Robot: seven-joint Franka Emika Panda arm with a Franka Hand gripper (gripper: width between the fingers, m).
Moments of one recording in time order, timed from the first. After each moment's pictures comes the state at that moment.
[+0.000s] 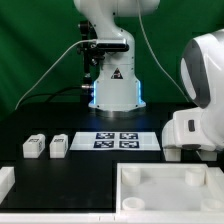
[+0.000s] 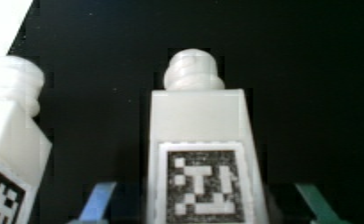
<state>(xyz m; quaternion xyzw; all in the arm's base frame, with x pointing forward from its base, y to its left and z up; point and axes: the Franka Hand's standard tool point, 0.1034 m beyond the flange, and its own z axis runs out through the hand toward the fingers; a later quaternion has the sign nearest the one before) 0.392 0.182 0.008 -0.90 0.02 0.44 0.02</state>
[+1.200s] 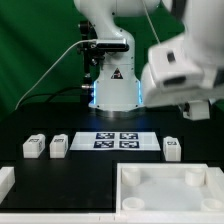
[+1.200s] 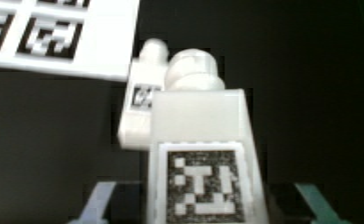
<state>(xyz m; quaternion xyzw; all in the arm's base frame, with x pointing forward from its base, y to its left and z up) 0.473 0.125 0.129 -0.95 -0.04 0.31 0.06</state>
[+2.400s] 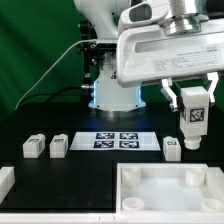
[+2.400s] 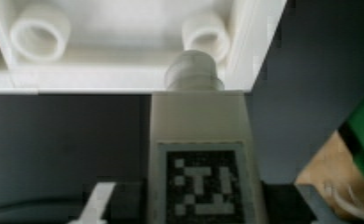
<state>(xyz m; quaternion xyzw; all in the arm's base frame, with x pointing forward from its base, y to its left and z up) 0.585 0.089 0.155 -0.95 -0.03 -0.30 0.05</state>
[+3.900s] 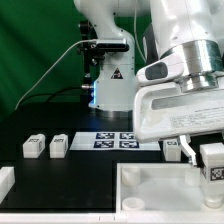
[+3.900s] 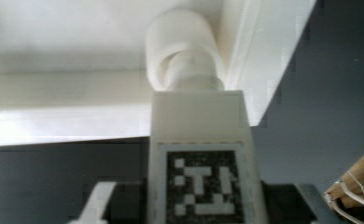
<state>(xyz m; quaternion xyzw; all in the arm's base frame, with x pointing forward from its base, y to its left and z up) 0.622 0.113 0.086 -0.96 -0.02 -0.27 0.06</state>
